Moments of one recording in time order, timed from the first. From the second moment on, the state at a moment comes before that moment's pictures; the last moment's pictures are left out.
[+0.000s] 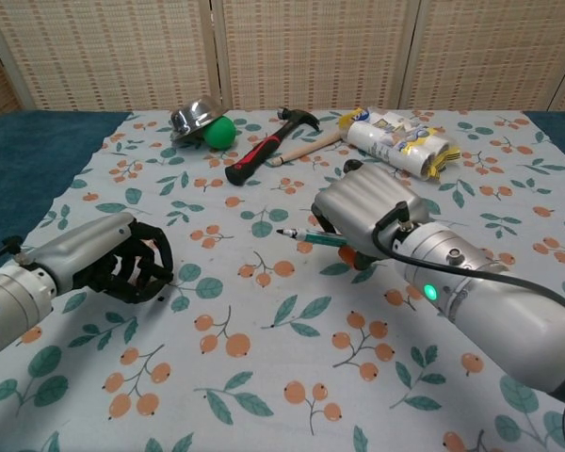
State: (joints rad) left arm -0.52 -1.78 -0.14 -1.36 1.17 1.09 0.18; right arm 0.75 -1.94 0.13 -1.24 -1.12 1.15 -1.01
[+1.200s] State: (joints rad) left arm -0.13 -1.25 0.08 -1.50 1.57 1.66 -0.01; right arm 0.18 -1.35 -0.10 -1.52 -1.42 1.75 -0.42
